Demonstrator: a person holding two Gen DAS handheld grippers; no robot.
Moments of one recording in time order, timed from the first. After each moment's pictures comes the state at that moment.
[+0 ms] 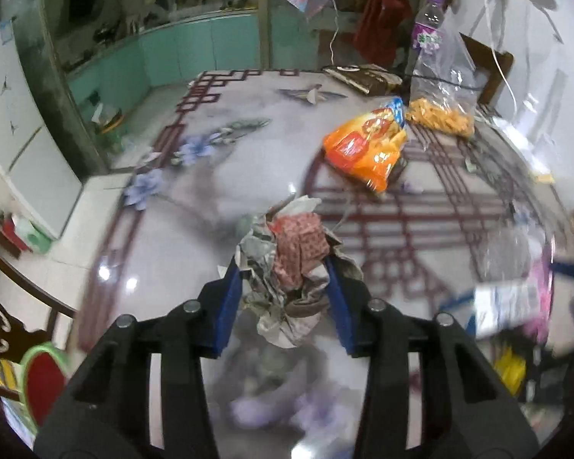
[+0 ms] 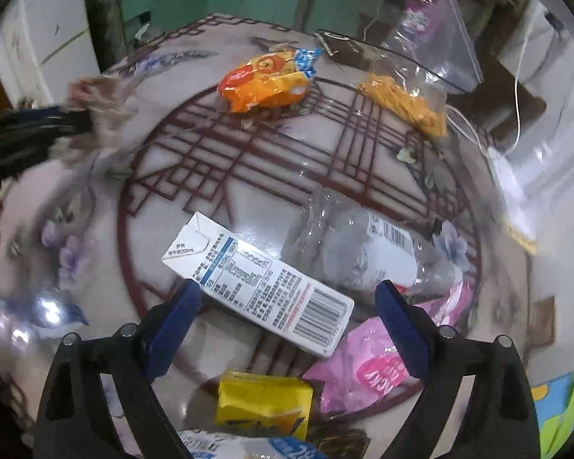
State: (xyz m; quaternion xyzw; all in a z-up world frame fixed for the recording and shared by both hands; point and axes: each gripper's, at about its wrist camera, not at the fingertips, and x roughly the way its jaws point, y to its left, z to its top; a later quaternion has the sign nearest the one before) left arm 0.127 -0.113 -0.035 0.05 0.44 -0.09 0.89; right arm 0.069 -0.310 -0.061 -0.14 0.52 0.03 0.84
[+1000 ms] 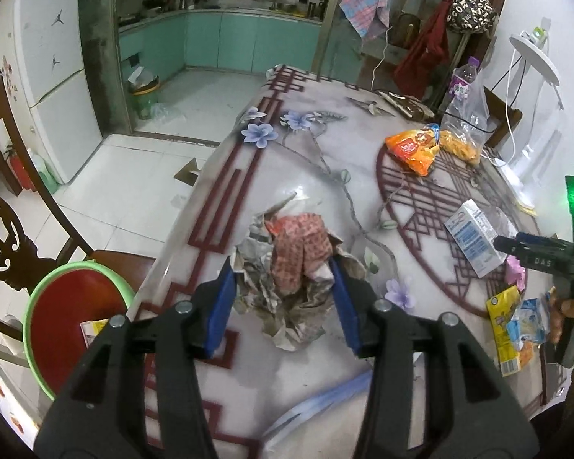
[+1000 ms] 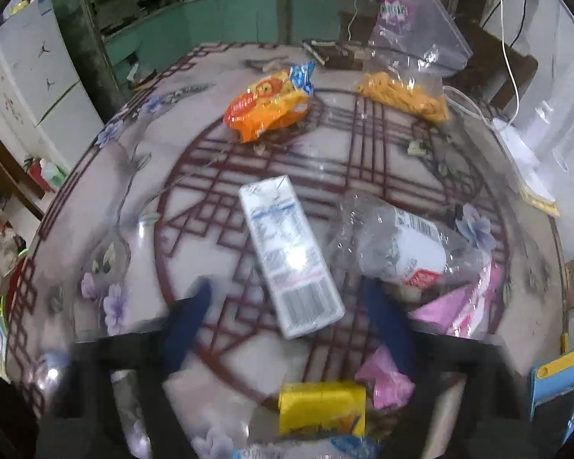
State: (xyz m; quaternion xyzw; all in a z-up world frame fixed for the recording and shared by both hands) left arm 0.028 0.032 -0.019 -0.06 0.42 -0.06 0.90; right arm 0.074 -0.305 -0.044 -0.03 0.50 0.03 0.86
